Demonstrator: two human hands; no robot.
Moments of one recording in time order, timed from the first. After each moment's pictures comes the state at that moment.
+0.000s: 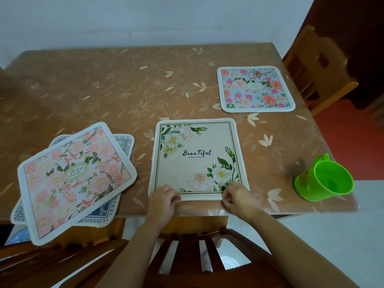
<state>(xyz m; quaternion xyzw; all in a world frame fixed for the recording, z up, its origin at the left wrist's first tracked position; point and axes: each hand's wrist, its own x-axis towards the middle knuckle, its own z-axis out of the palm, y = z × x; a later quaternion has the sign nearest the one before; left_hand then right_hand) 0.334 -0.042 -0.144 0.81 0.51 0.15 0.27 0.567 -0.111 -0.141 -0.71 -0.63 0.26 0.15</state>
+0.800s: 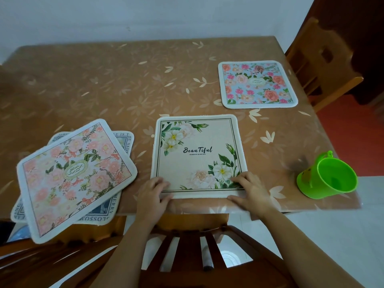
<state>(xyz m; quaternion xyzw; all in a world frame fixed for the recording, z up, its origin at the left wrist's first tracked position) 0.307 -0.029 -0.154 0.80 0.55 0.15 0.21 0.595 -0.118 -0.145 -0.73 -0.62 0.21 0.16</state>
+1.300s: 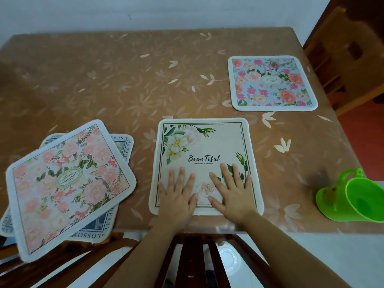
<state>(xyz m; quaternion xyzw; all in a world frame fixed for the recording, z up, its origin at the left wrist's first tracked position) 0.370 -0.012 -0.165 0.86 0.50 -0.01 0.11 0.552 -0.059 -0.179 -0.72 -0.68 0.15 -0.02</state>
